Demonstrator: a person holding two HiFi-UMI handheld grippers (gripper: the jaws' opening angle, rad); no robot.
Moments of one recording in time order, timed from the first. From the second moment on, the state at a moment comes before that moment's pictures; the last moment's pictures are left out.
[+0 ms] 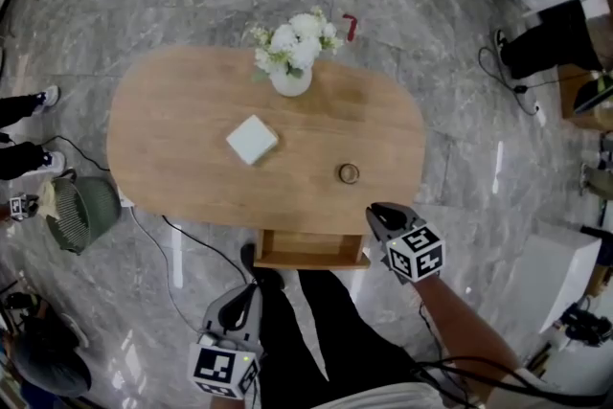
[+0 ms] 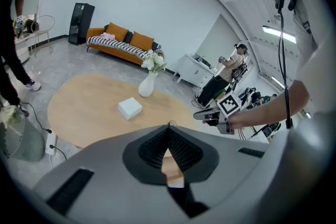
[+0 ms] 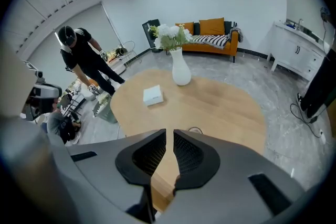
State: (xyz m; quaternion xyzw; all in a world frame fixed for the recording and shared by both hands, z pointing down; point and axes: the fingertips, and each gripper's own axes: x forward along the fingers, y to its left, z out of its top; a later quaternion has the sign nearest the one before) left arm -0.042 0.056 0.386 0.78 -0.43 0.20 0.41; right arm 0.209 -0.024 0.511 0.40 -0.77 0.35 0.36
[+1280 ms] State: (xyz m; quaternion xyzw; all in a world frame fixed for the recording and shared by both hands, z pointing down) left arm -0.013 0.054 0.492 0.73 -0.47 0.17 0.48; right arm 0.210 -0.055 0.671 0.34 -0.75 0.35 0.45
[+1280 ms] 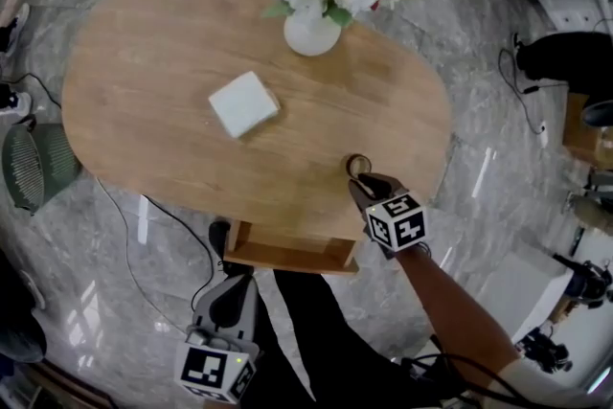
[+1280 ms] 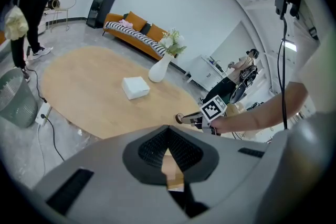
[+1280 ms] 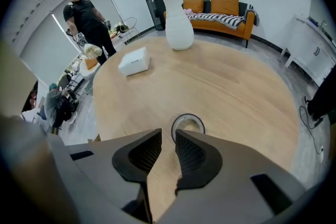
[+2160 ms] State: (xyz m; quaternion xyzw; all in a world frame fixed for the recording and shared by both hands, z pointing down) left arm -0.020 0.073 0.510 0.71 -0.48 0.14 0.50; right arm 0.200 -0.054 0.688 0.34 -0.74 0.31 0.50
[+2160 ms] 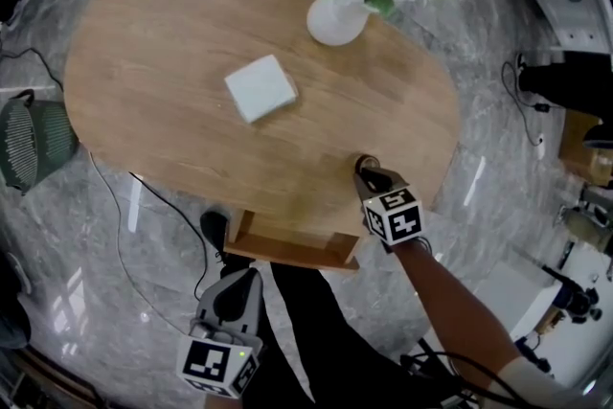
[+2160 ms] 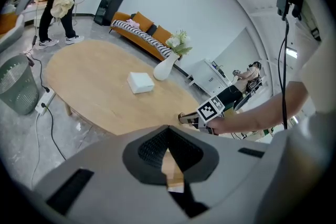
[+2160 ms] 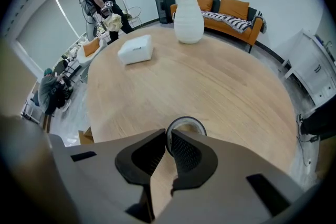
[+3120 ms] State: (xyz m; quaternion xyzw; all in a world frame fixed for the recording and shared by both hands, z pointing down) left arm -0.038 0.134 0.528 0.72 -0.46 0.14 0.50; right arm 0.155 0.038 0.676 0.34 -0.74 0.34 0.48
